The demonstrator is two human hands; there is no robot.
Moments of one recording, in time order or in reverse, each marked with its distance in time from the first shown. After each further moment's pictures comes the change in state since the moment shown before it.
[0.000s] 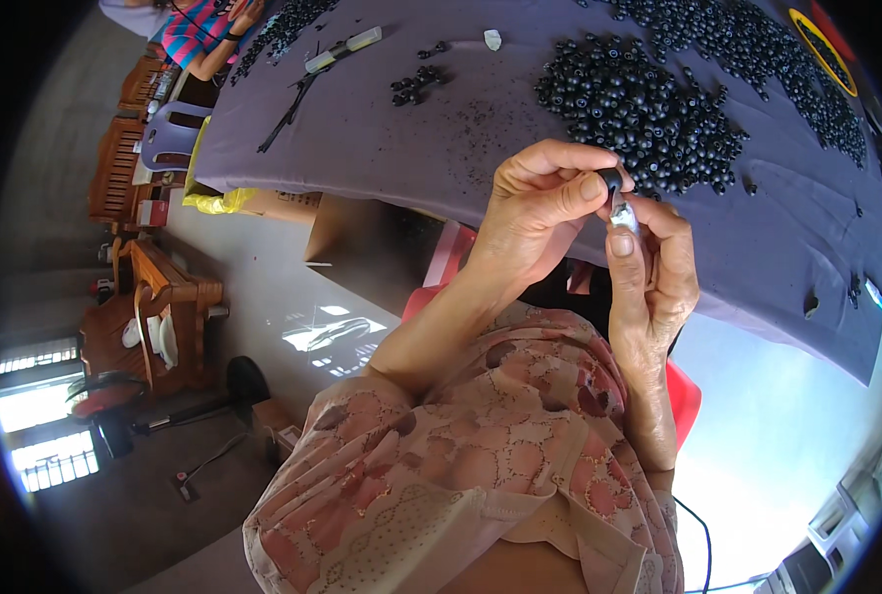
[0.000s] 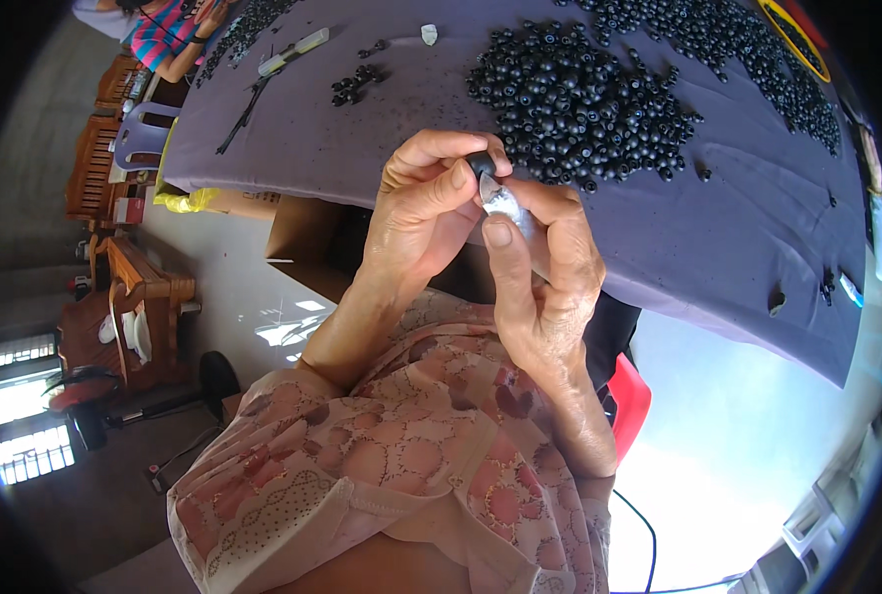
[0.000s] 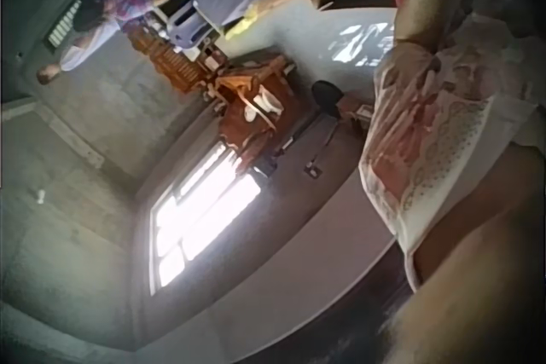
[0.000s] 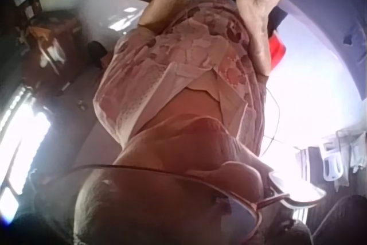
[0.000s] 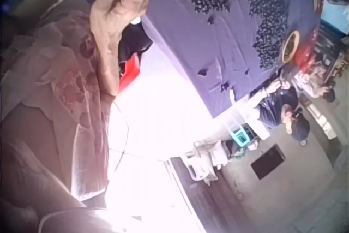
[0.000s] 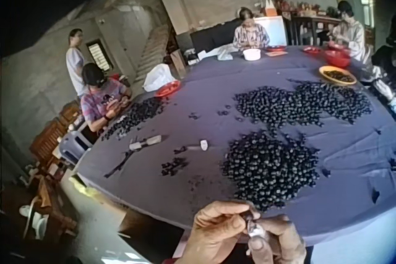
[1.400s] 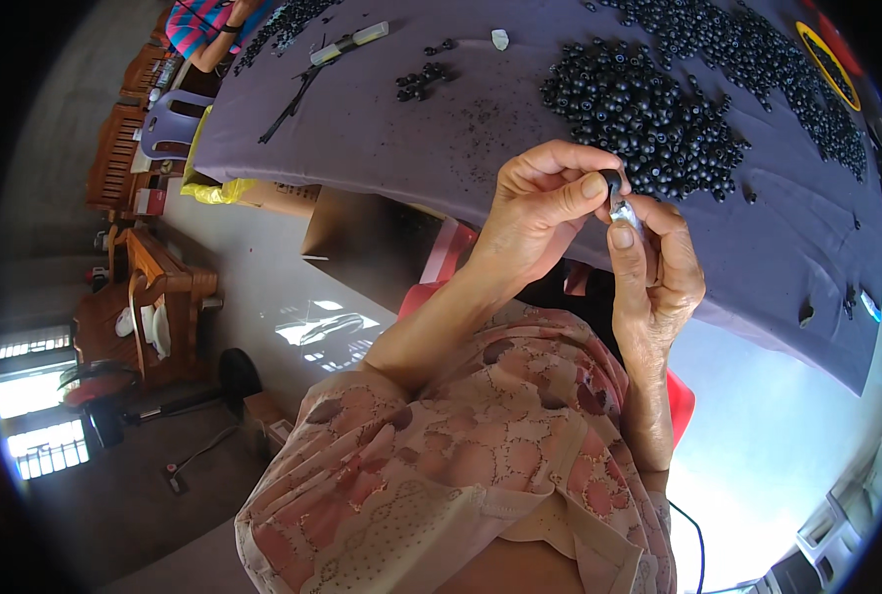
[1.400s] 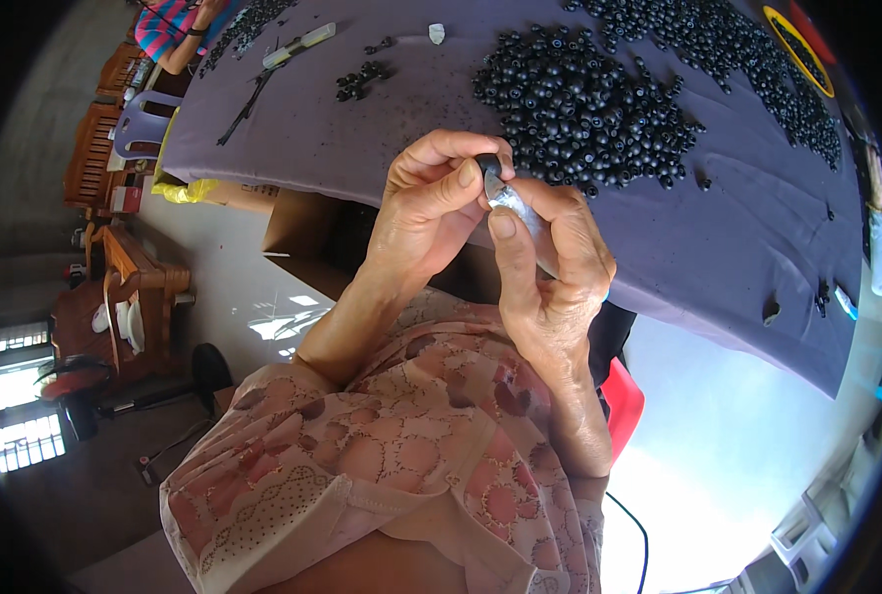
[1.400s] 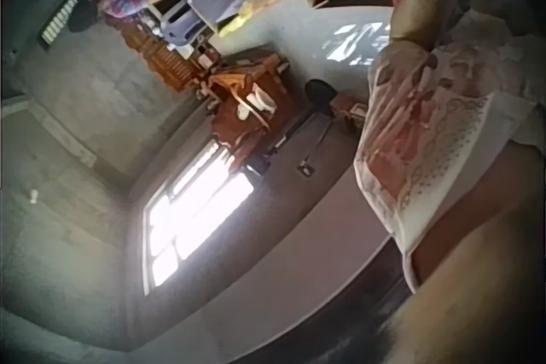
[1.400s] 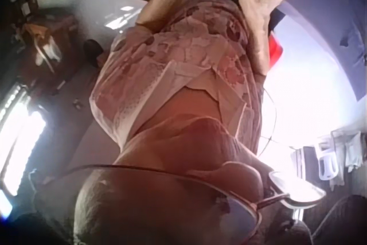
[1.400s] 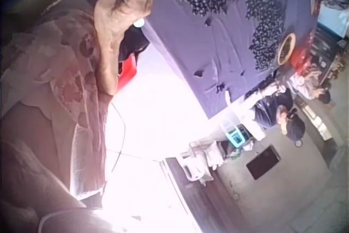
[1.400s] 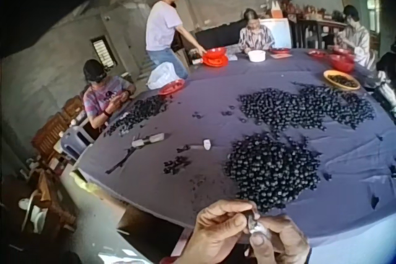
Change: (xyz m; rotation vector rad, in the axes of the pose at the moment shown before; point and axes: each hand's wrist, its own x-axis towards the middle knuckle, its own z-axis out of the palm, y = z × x) left_hand -0.002 0.000 -0.001 0.032 0.047 0.002; right_hand 0.005 0.003 0.000 -0.041 0.031 0.007
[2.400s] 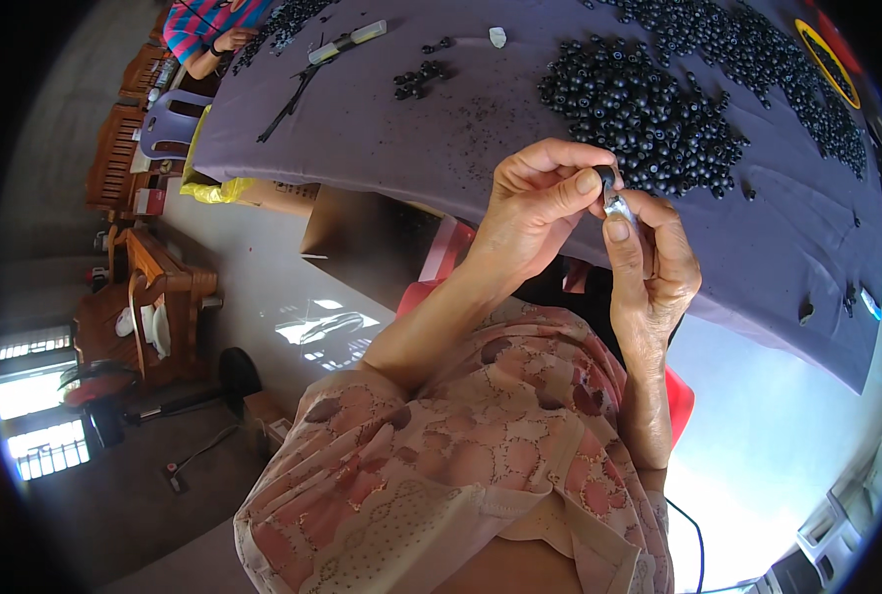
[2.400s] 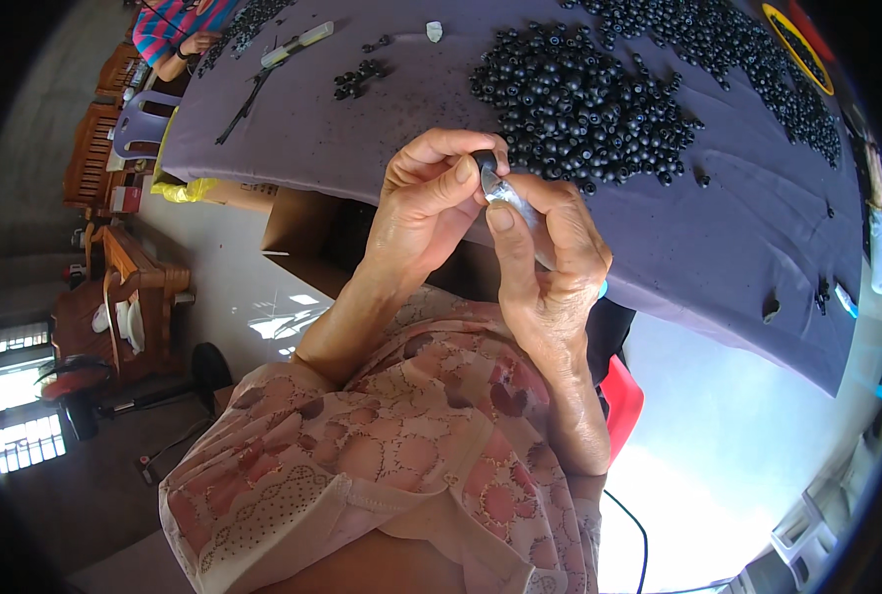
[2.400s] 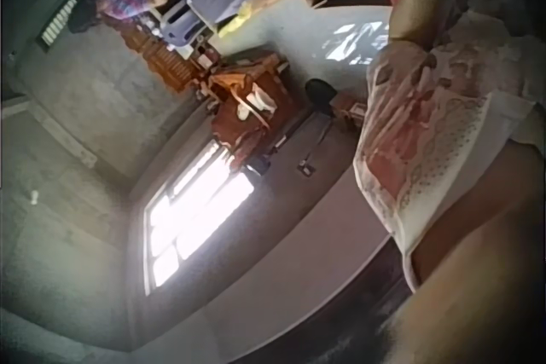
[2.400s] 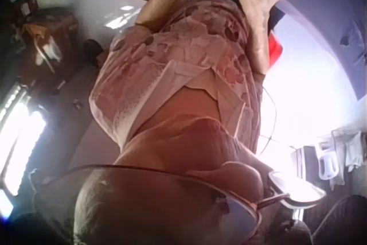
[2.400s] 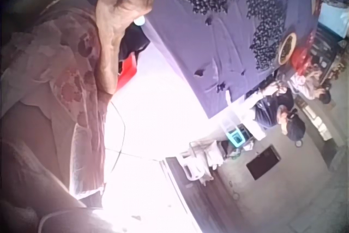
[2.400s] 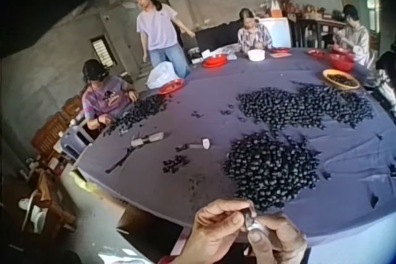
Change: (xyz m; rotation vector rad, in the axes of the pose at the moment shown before) left_hand 0.000 -0.003 -0.002 0.010 0.014 0.019; right_hand 0.001 0.004 -0.001 0.028 -0.032 0.015
